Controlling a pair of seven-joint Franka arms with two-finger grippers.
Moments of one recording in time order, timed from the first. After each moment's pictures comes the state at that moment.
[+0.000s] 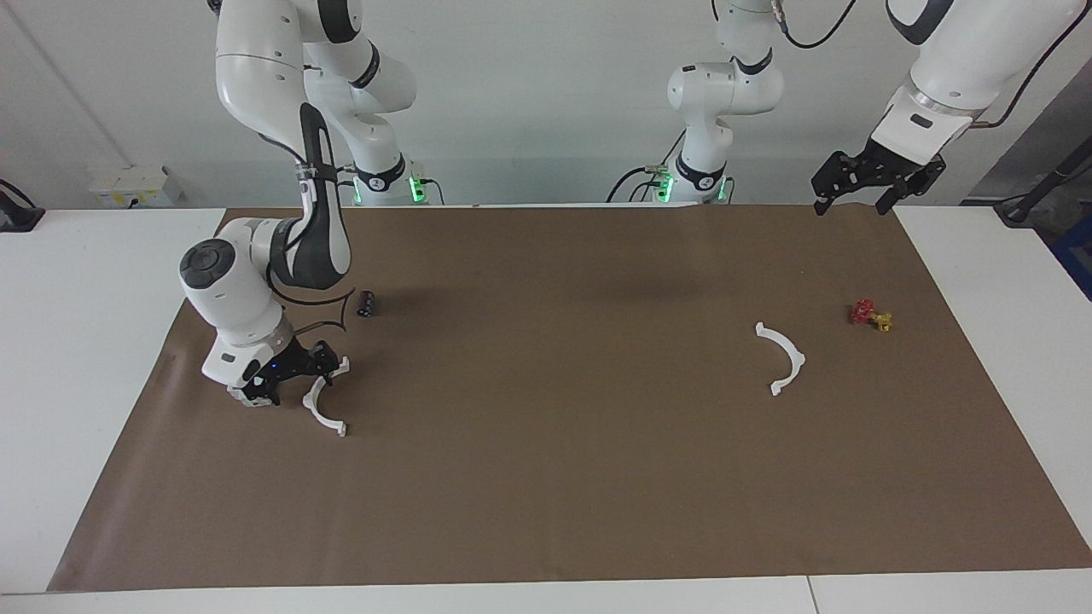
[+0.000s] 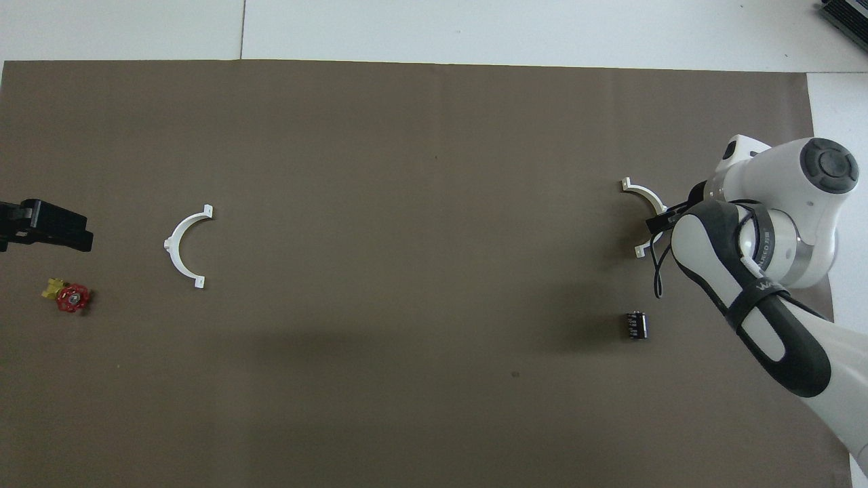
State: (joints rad) left arm -0.08 -0.01 0.03 -1.53 0.00 1.42 0.02; right arm 0.04 0.36 -0.13 -1.95 0.08 2.34 -0.51
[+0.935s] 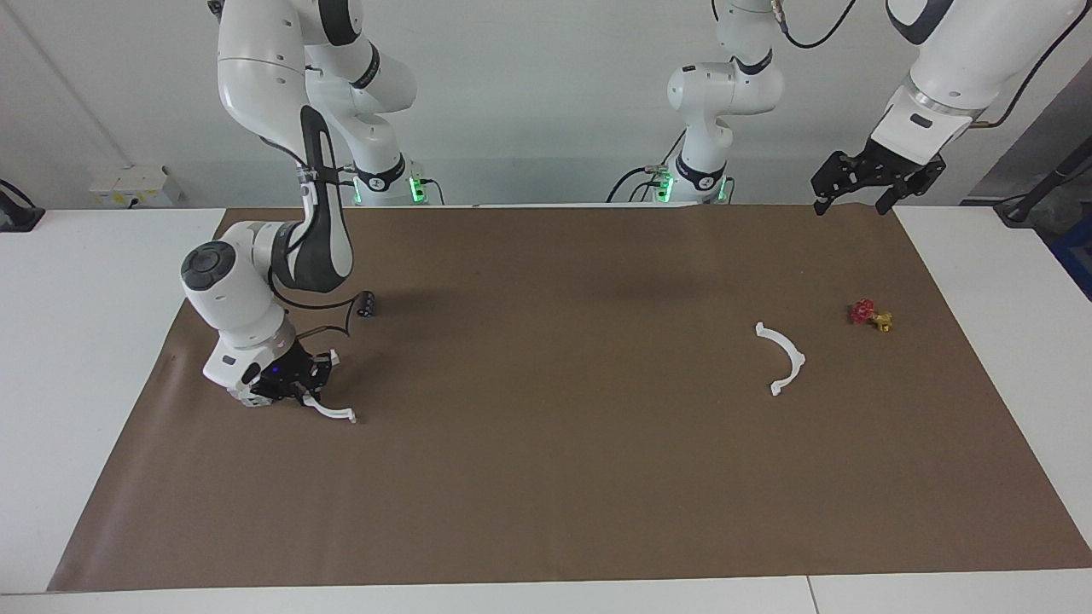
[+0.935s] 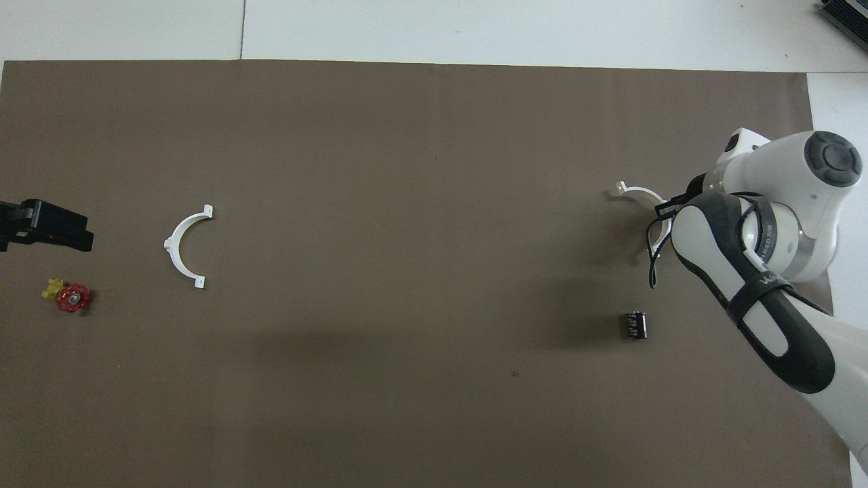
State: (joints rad) left arm -0.08 -0.02 0.03 -1.53 0.00 1.43 0.02; right arm 0.05 0.35 -0.12 -1.87 0.11 2.27 -0.40
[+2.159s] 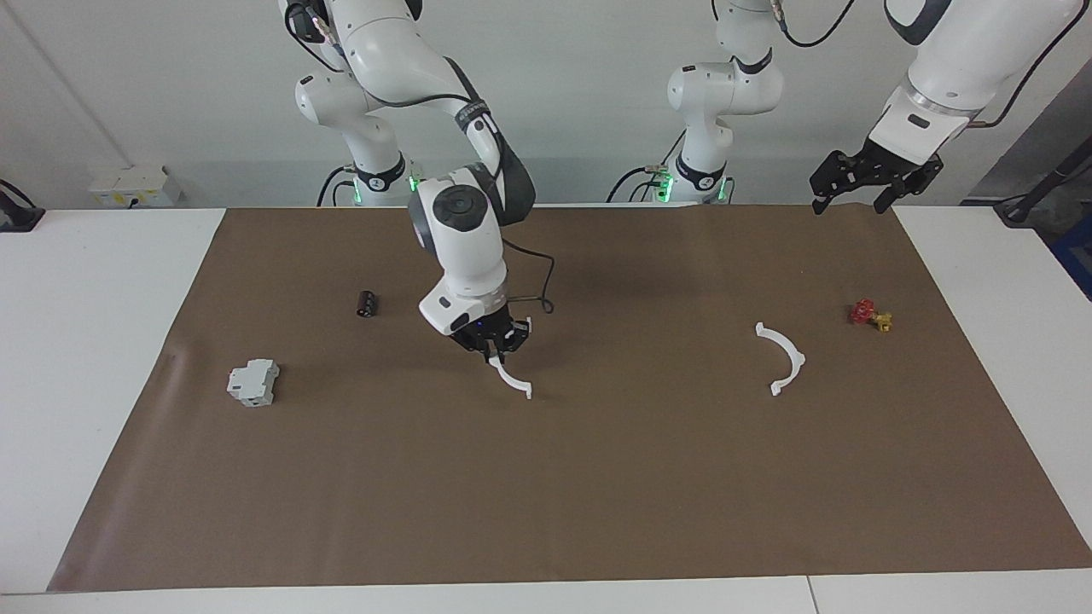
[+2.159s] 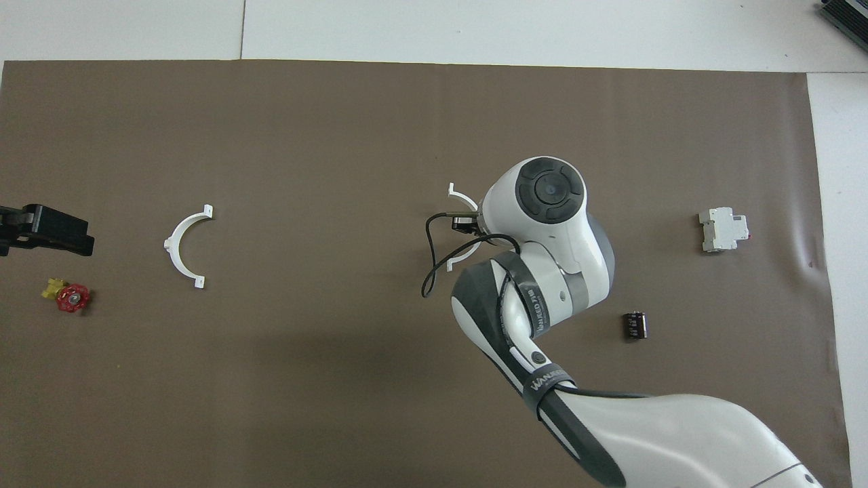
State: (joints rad) left arm -0.08 -0.03 0.03 -1.54 0.00 1.43 0.02; right arm 0.58 0.40 -0.11 -1.78 0.08 2.26 0.53
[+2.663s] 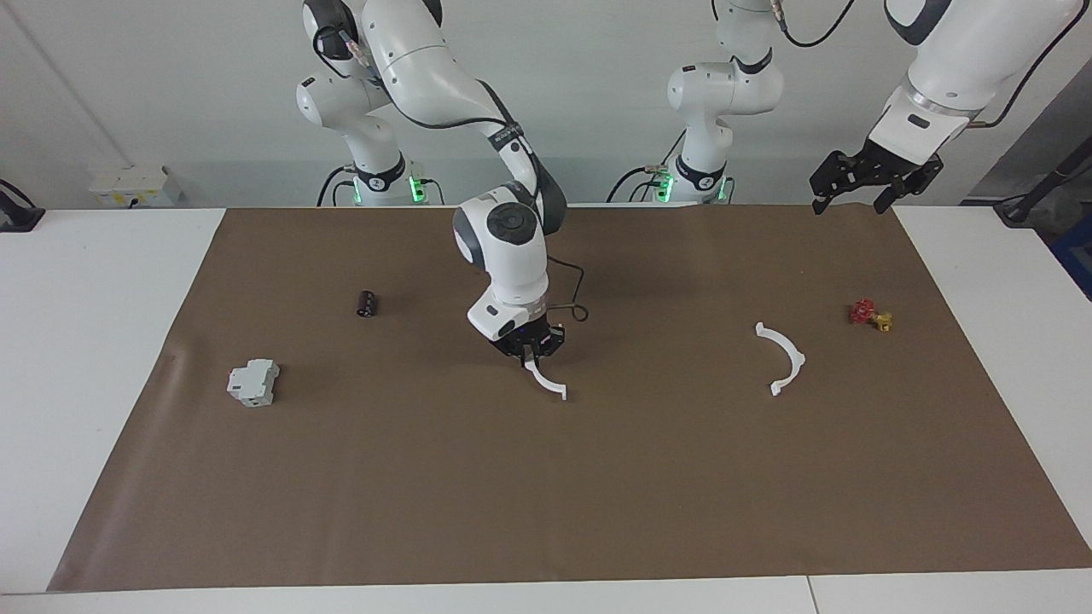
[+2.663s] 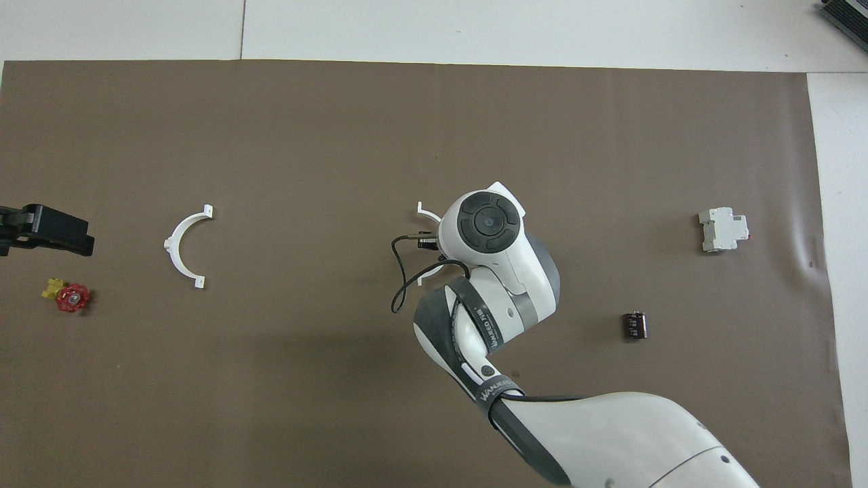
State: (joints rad) left arm -0.08 -0.03 0.03 -1.55 0.00 1.43 0.02; right arm 0.66 0.47 -0.11 -1.77 0.08 2.34 0.58
